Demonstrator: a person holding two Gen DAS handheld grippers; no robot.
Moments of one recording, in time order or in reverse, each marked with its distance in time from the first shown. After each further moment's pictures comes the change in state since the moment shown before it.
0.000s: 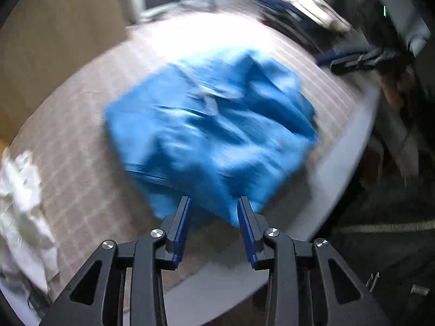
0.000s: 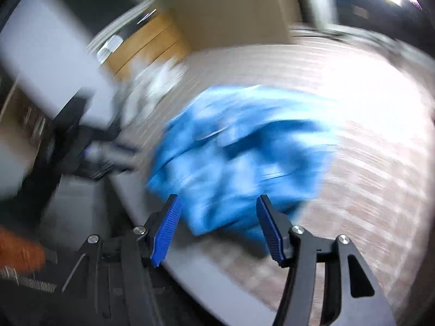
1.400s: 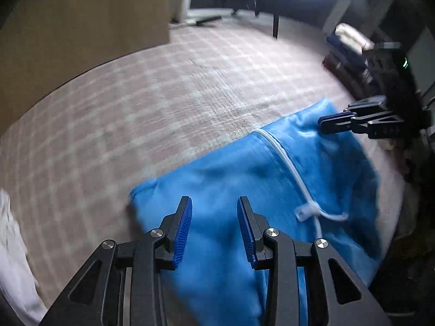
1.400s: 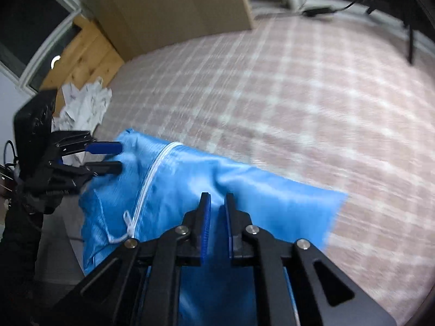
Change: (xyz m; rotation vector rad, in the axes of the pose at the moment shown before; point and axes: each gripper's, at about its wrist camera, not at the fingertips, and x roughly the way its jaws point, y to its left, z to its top) left arm 0.071 0.104 0.082 -0.173 -0.072 -0.108; right arm 0.096 -0.052 0.108 0.044 0.081 -0.025
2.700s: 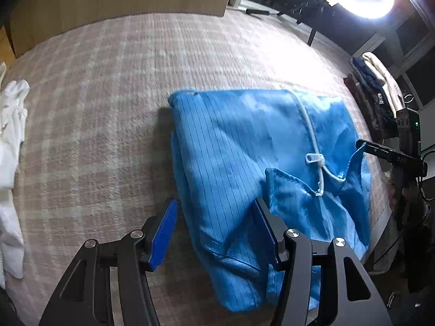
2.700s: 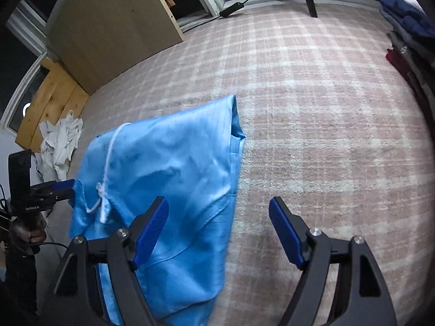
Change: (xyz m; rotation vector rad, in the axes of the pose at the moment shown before) left arm 0.000 0.012 -0.058 -0.264 0.048 0.027; right arm -0.032 -0.051 -0.077 0.226 -0.100 -0.148
